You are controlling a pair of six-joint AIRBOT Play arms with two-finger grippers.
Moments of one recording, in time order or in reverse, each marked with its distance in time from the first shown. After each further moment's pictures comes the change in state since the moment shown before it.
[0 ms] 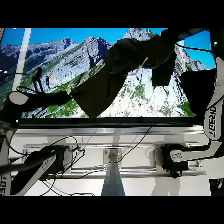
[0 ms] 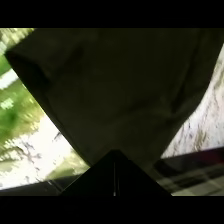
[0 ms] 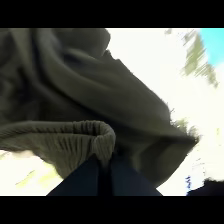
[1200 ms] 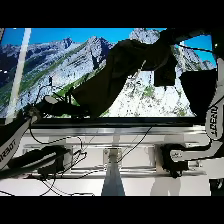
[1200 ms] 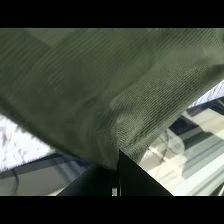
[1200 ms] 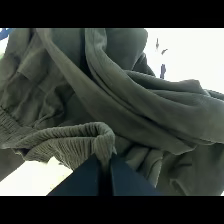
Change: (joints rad) left arm -0.224 -0.407 -0.037 -0.215 0.071 0.096; right arm -0.027 0.005 -0.016 0.119 -0.055 0.013
